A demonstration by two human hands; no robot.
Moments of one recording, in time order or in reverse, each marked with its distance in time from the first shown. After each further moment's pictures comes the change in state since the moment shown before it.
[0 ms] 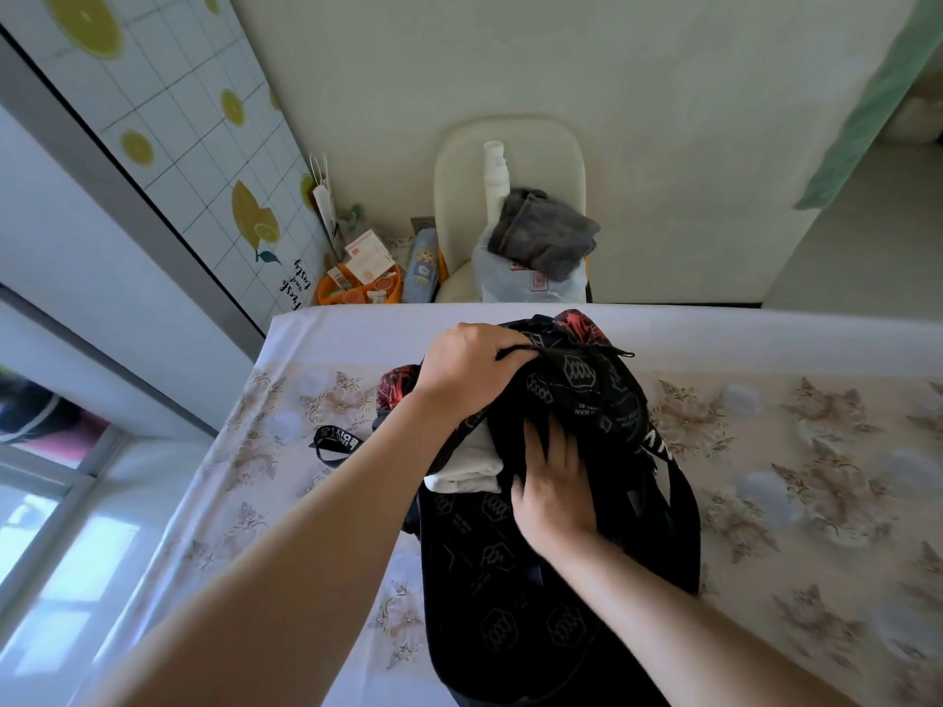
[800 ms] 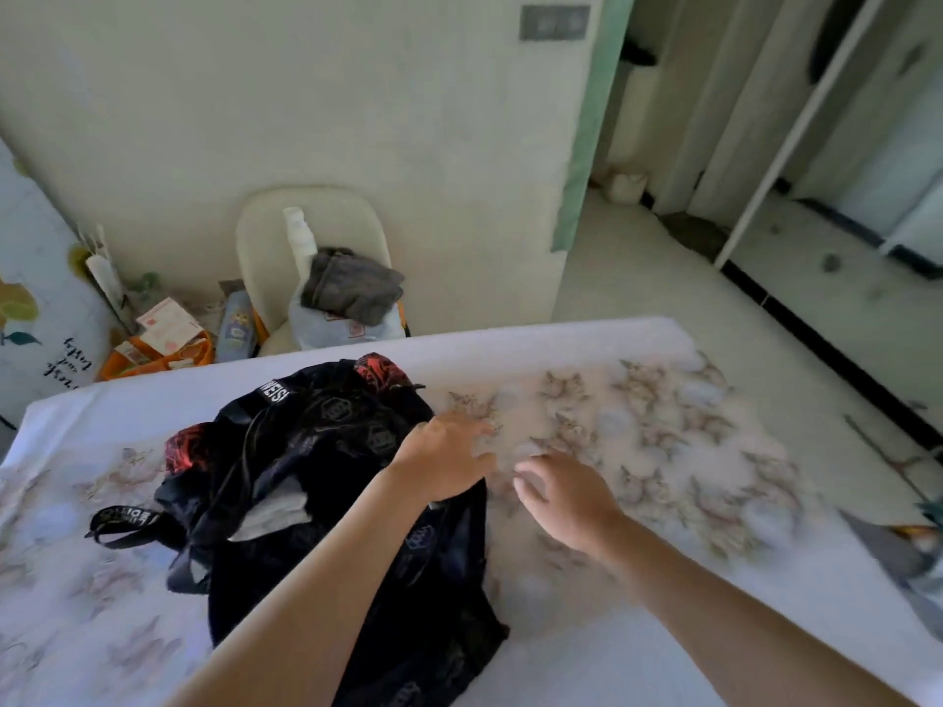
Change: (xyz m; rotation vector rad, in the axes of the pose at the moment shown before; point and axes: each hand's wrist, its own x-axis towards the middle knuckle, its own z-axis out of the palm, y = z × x) left_hand -0.053 0.182 0.108 0.086 -0.534 0.121; right_hand -0.134 0.181 -0.185 0.006 -0.076 0.151
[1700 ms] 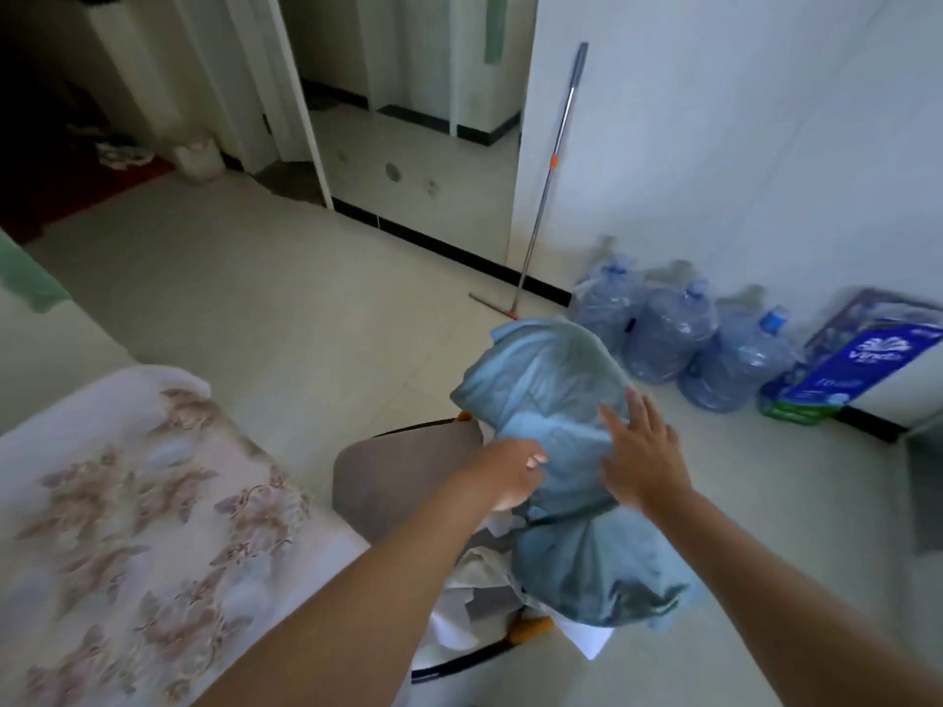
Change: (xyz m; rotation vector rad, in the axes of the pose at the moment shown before) left_hand 0.174 0.725 0.402 0.031 -0.712 0.525; right_hand -0.447 0.657 -0.154 -0.102 0.239 1.089
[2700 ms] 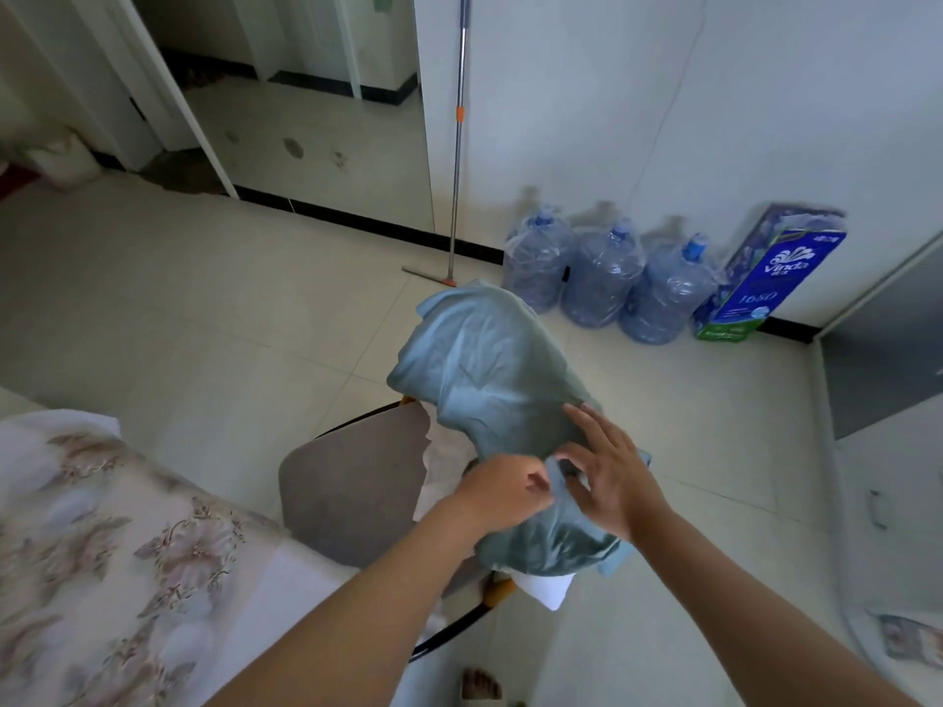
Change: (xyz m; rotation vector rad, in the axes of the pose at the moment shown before) left_hand 0.010 0.041 0.069 0.107 -0.093 0.253; right_hand -0.059 0.064 0.055 0.164 0.264 -0.303
